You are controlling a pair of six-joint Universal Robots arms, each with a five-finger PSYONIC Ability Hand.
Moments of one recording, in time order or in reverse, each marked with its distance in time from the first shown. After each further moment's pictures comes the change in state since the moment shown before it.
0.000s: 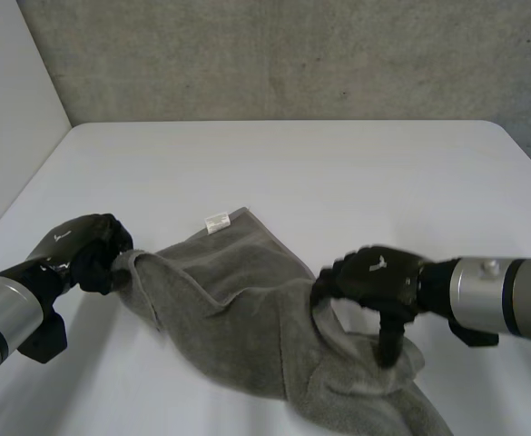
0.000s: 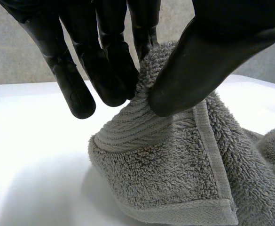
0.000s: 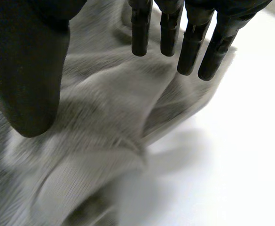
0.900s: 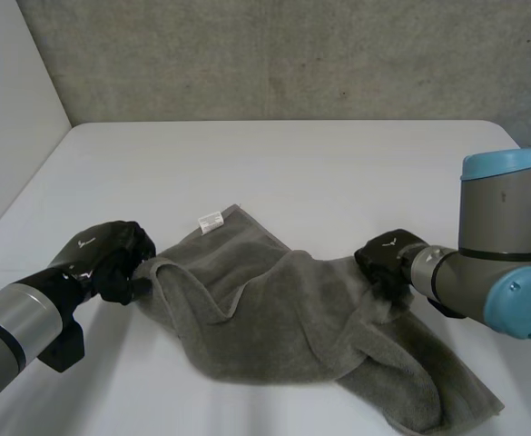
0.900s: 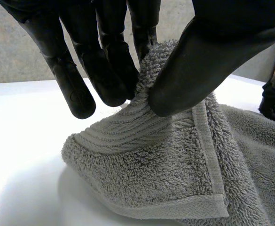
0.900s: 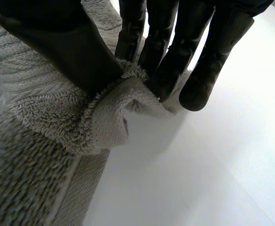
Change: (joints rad) left arm -0.081 -0.011 0.004 0.000 0.000 0.006; right arm 0.082 0.307 -0.186 -0.292 0.470 0.179; left_hand 0.000 0.000 0.000 0.000 0.000; right_hand 0.969 0.957 0.966 1.000 1.030
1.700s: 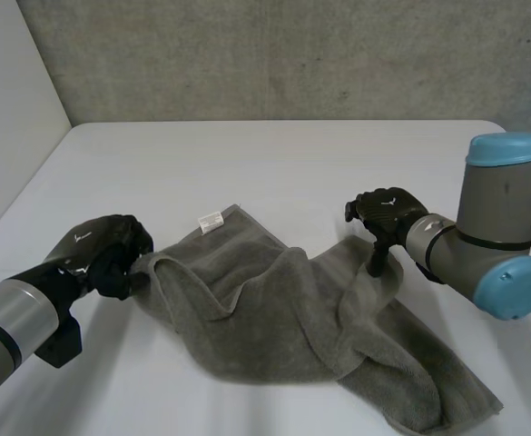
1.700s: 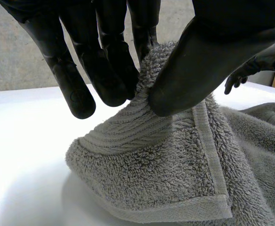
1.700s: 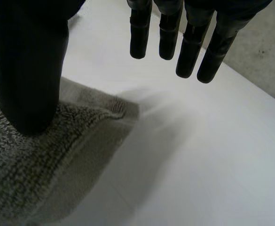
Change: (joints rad) left arm 0.002 0.023 0.008 -0.006 -0.001 0.000; right arm 0.007 0.014 -0.089 -0.165 -0.020 0.157; left_hand 0.000 0.000 0.000 0.000 0.000; right_hand -0.938 -0.930 -0.938 -0.971 -0.997
